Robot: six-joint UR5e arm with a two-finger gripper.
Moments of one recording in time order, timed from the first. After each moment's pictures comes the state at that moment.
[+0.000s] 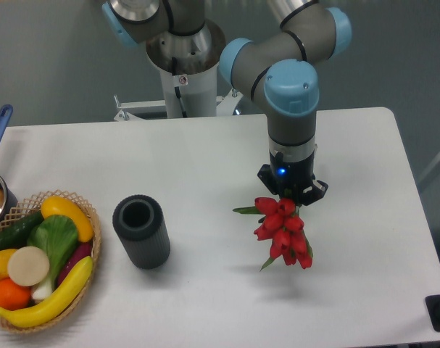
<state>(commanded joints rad) 2.57 -1.87 -1.70 -0.91 1.59 1.08</state>
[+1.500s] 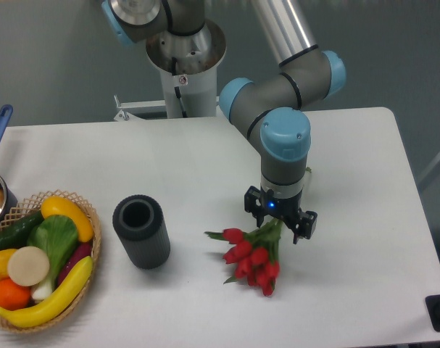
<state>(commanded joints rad) 2.55 -1.93 -1.70 -0.85 1.55 1.08</state>
